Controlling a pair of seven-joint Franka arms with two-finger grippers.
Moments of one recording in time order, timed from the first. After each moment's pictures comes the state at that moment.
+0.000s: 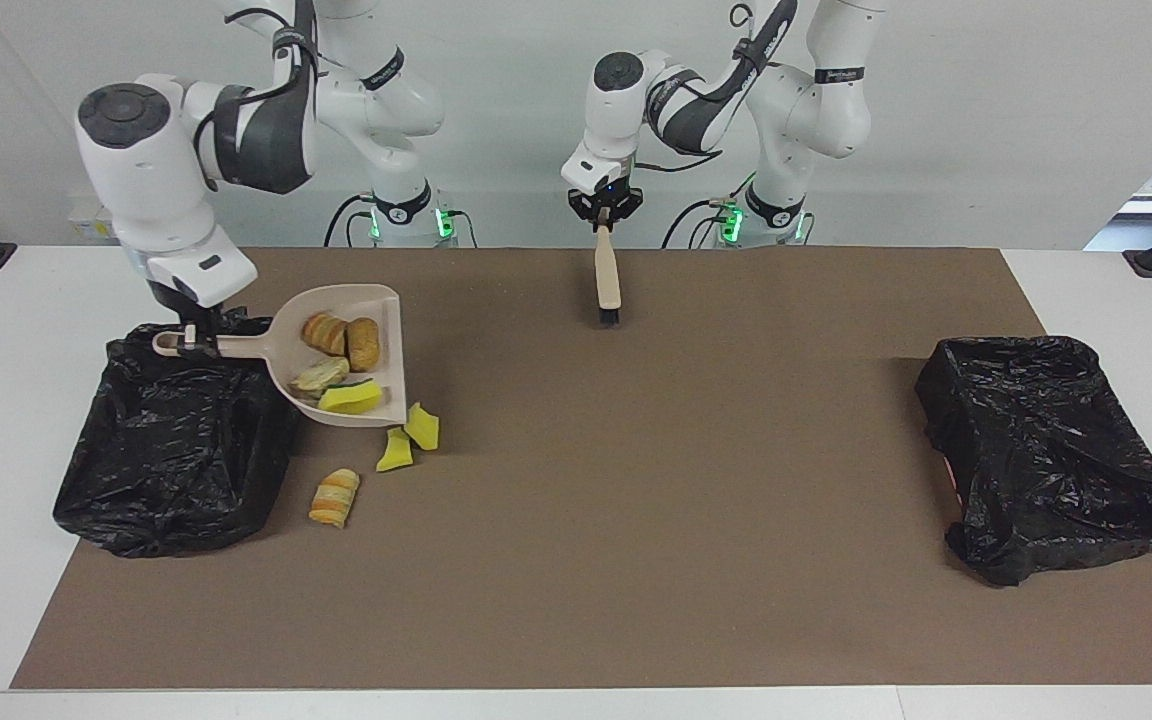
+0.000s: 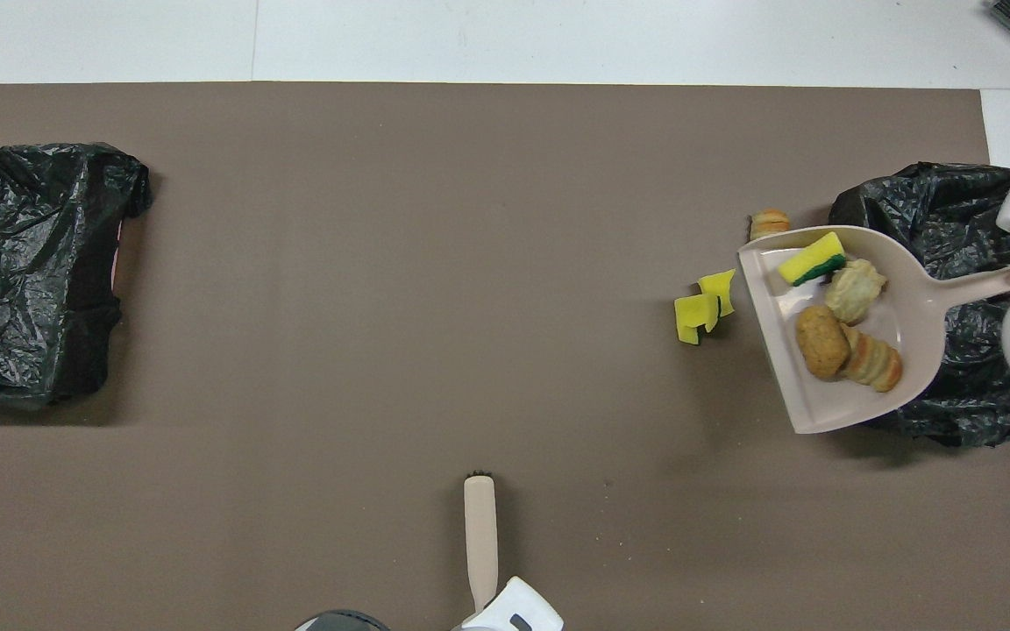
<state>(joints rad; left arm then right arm) -0.94 -0.23 -0.20 -2.49 -0.24 2.21 -0.96 -0.22 0.06 0.03 -1.77 -0.24 1.87 -1.88</state>
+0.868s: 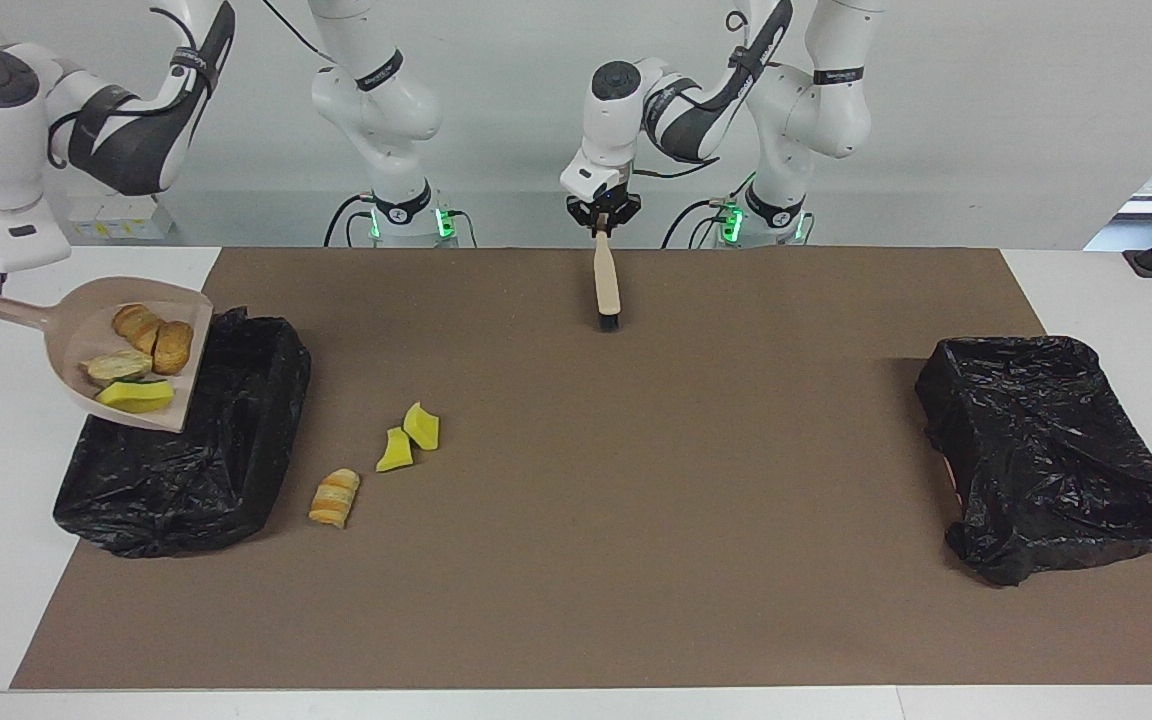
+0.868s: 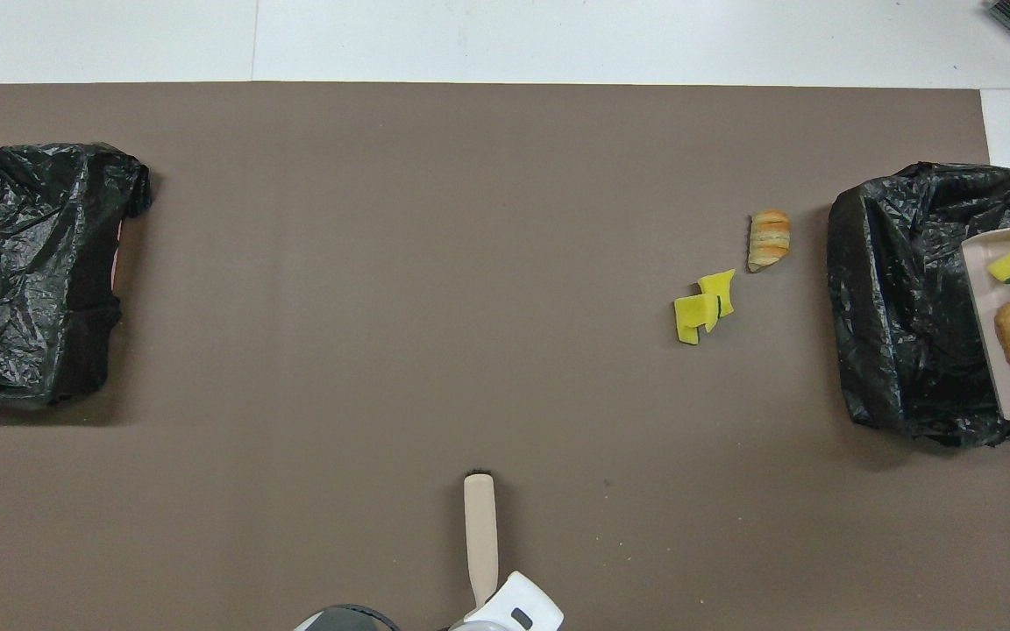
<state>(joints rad) -0.94 -0.21 -0.20 -2.49 -0.24 2.22 -0.97 -0.33 0.07 -0.06 -1.76 -0.69 2.09 -1.78</state>
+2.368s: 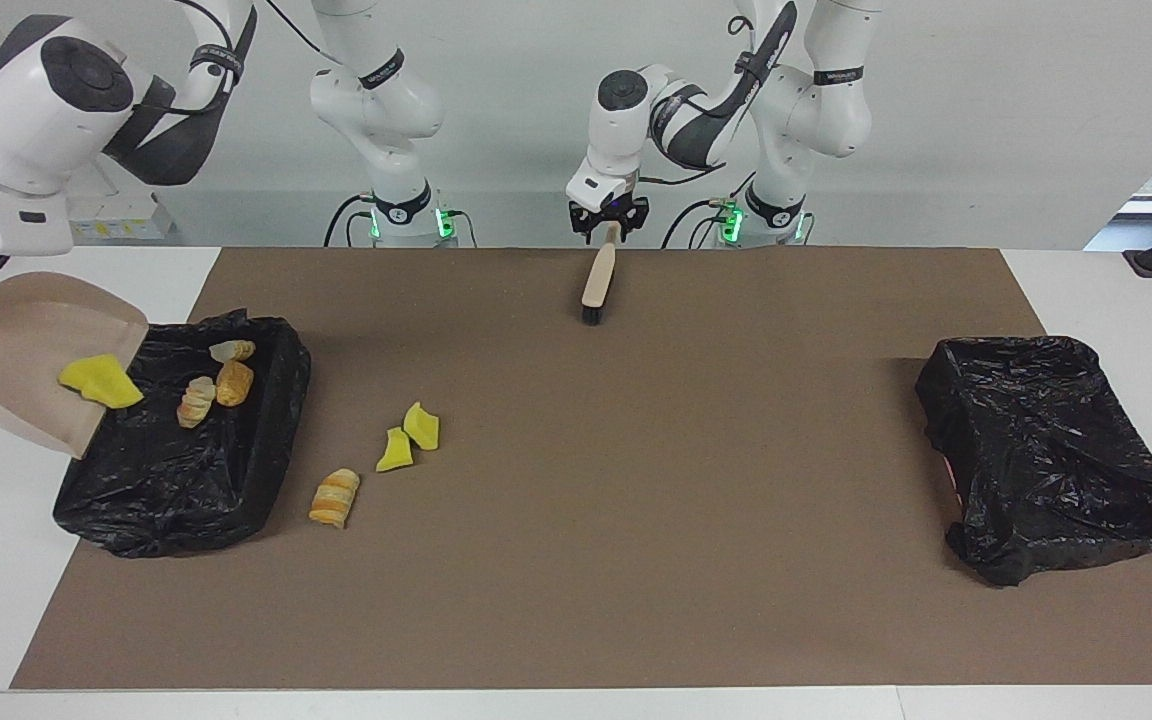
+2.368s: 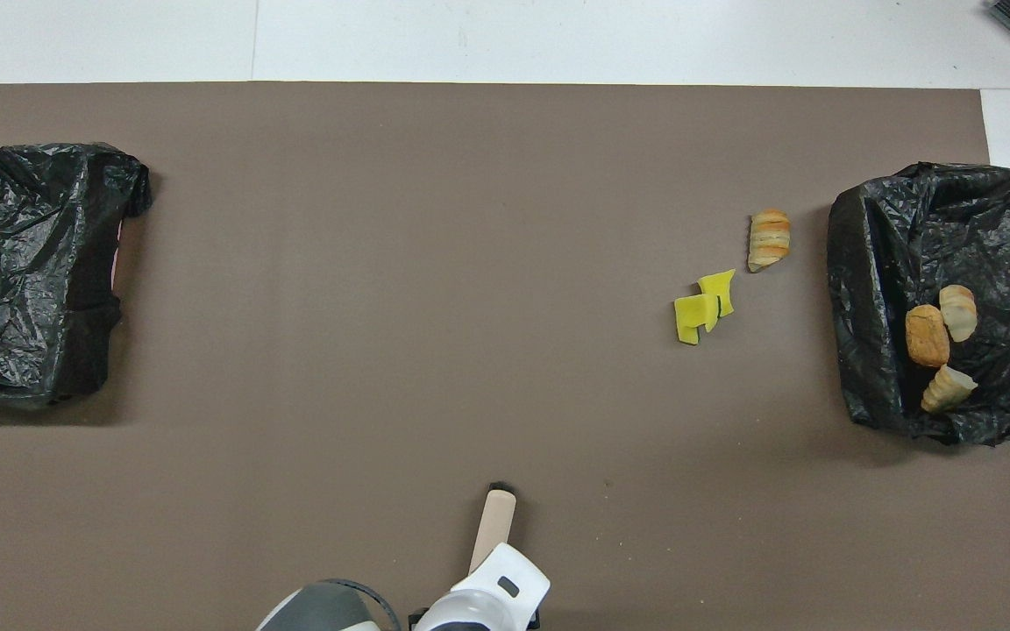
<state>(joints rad) -0.86 -0.20 -0.18 -2.46 -0.23 2.17 -0.91 -0.25 0.03 -0.06 -1.72 -1.03 2.07 -1.53</state>
